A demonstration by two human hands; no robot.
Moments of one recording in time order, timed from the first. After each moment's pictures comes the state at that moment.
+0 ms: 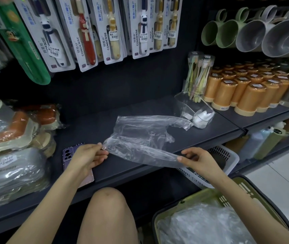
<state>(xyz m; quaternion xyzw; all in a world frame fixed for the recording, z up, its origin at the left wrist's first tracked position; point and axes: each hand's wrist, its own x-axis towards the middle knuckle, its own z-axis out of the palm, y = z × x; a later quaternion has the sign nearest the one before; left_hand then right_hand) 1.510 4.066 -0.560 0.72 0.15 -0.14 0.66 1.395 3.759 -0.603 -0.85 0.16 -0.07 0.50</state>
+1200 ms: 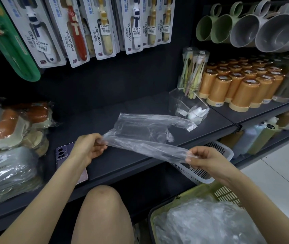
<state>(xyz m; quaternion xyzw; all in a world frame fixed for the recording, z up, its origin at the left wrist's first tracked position) 1.528 4.046 -0.550 0.69 0.17 -0.15 0.69 1.372 3.740 -0.581 -0.72 0.10 0.02 0.68</state>
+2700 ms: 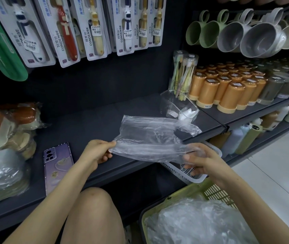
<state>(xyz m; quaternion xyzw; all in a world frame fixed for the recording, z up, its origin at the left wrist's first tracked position) 1.525 4.013 -0.579 0.77 0.09 -0.20 0.59 1.352 3.736 -0.567 -0.68 0.21 -0.02 0.70</state>
